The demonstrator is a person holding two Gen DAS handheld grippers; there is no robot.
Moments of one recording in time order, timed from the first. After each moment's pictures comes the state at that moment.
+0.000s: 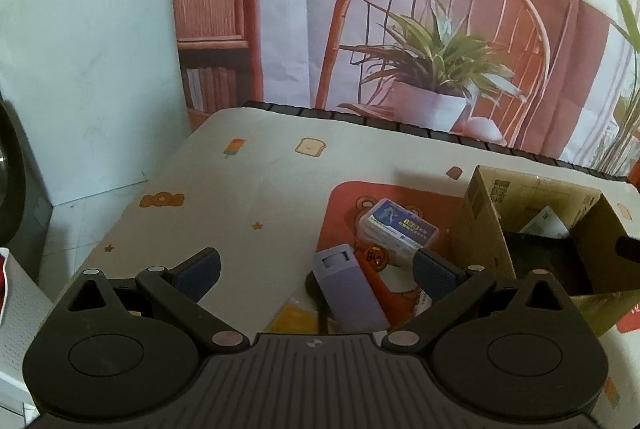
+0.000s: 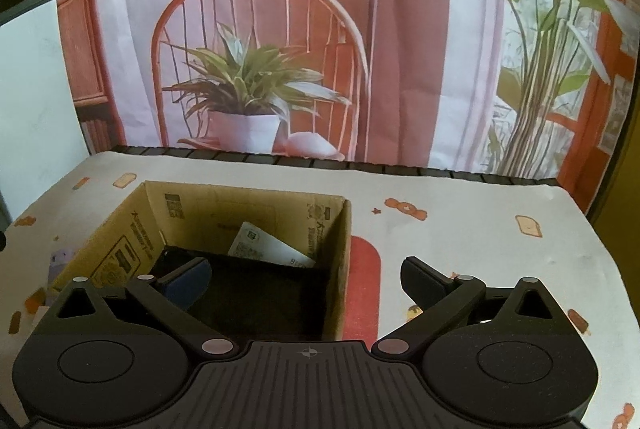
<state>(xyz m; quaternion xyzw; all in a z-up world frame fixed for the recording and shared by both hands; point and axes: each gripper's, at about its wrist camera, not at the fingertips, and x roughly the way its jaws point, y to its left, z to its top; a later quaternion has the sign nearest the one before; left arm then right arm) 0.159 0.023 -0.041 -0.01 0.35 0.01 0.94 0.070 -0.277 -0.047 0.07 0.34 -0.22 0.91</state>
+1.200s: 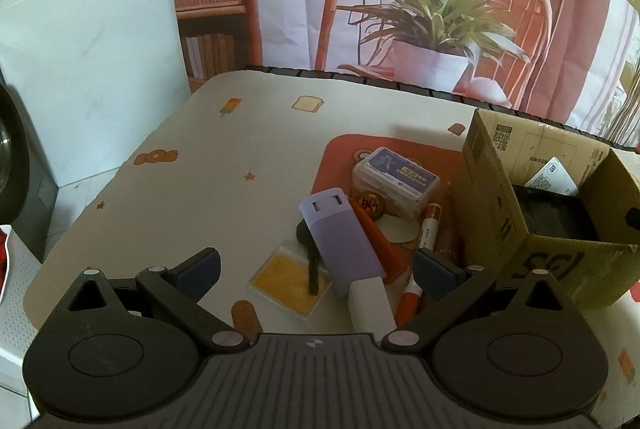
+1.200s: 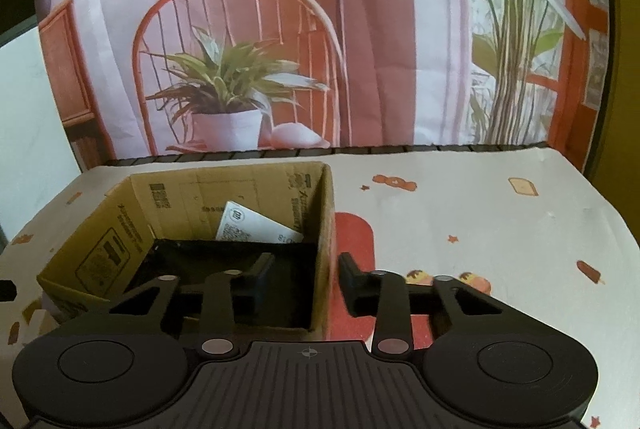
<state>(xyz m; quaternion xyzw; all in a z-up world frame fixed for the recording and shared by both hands) 0.149 0.008 -0.071 0.01 0.38 0.02 0.92 0.047 -0.281 -0.073 0.12 0.31 -0.24 0.91</state>
